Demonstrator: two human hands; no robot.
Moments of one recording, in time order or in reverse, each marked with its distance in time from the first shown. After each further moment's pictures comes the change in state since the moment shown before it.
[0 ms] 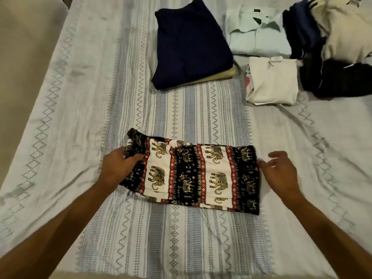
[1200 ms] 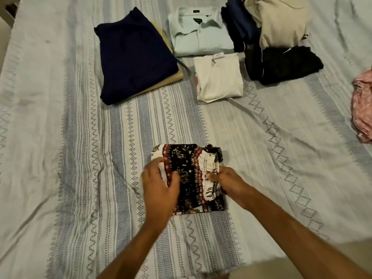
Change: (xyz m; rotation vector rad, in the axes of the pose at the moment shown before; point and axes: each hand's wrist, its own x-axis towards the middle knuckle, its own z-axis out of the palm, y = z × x) left_hand -0.132 0.088 0.169 -0.075 0.067 0.442; right_hand -0.007 0.034 0.006 0.492 -0.600 0.326
